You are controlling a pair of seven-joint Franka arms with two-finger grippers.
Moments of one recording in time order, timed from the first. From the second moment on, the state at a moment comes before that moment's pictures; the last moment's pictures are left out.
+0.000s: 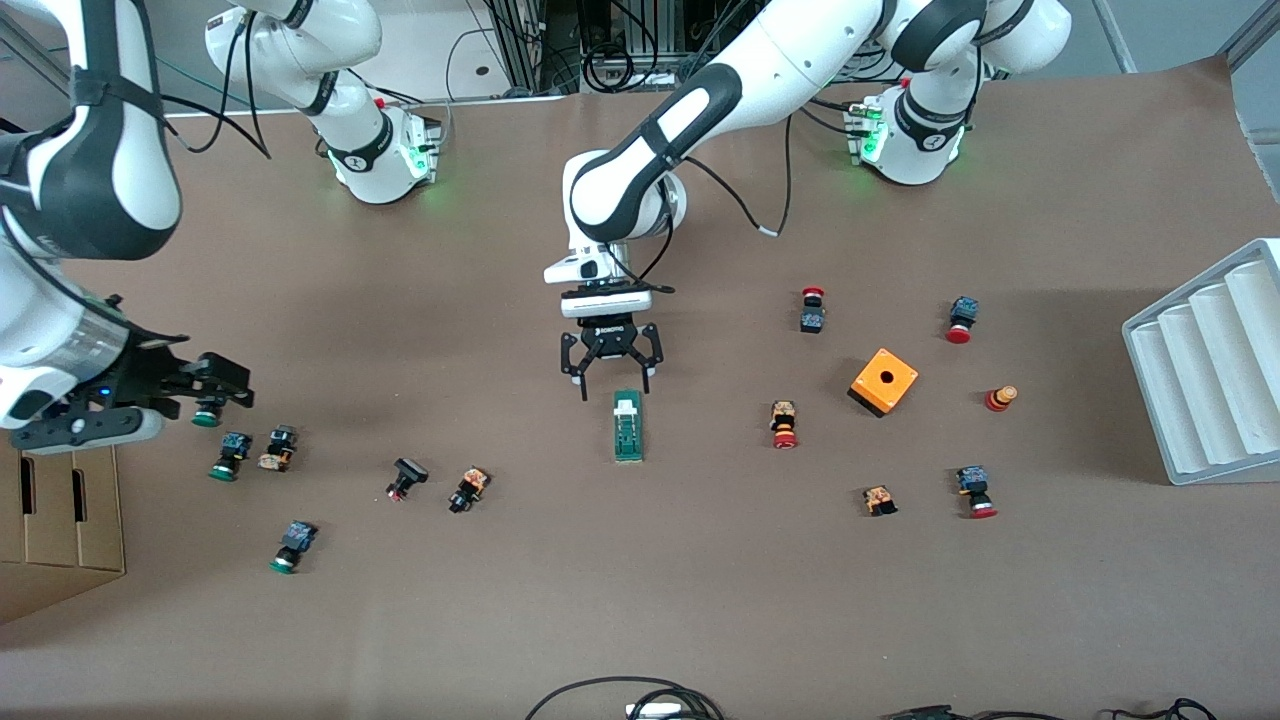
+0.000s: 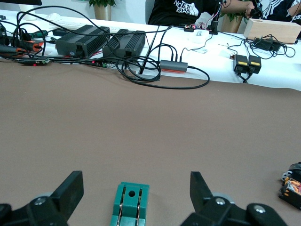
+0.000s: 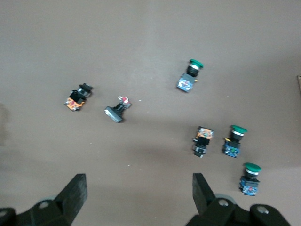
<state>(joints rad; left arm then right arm) -0.83 0.75 -0.24 -1.59 1.57 2.14 -2.25 0.24 0.10 -0.24 -1.76 0.09 1.89 -0.11</state>
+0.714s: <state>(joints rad) -0.86 0.86 -0.25 -1.53 1.61 2.08 -2.25 0.38 0.27 -0.23 -1.62 0.28 1.89 0.29</state>
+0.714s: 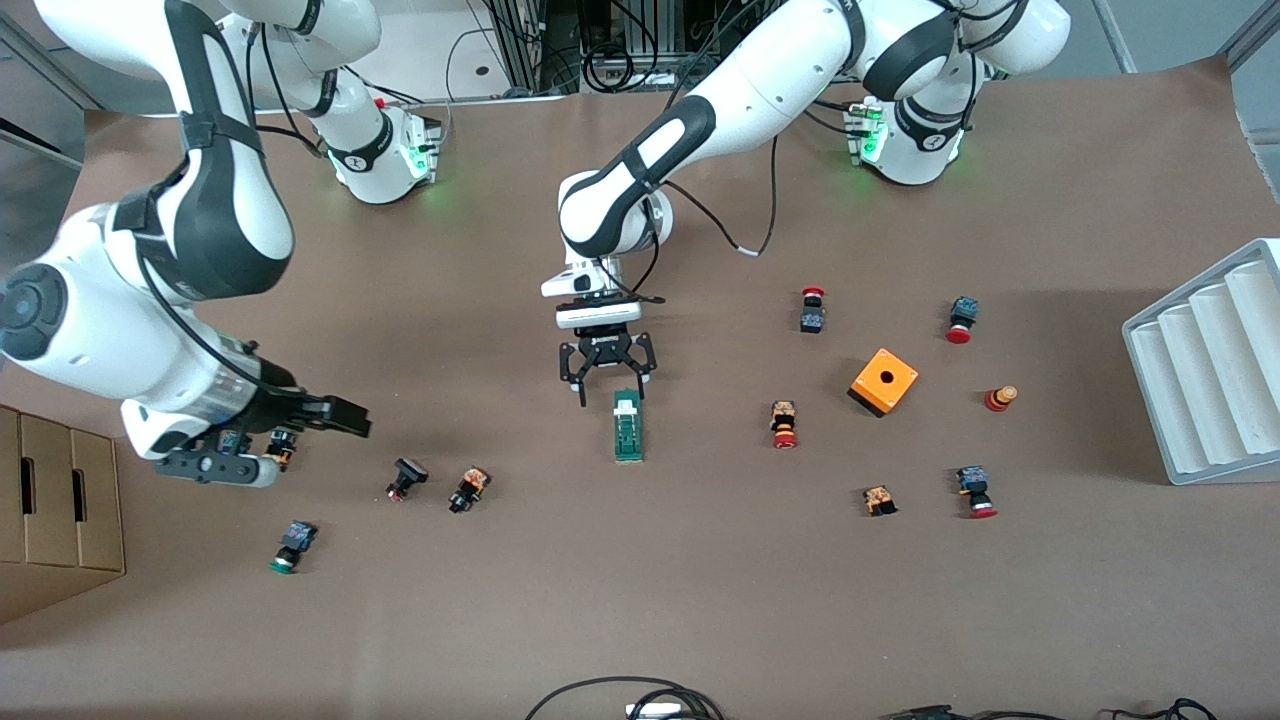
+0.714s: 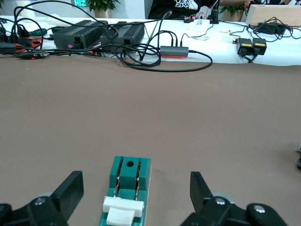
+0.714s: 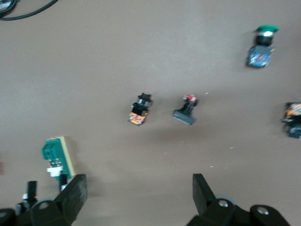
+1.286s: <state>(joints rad) -0.87 0.93 -0.25 -1.53 1.70 2.02 -2.35 0.48 0.37 -0.23 -1.59 0.36 1.95 0.62</state>
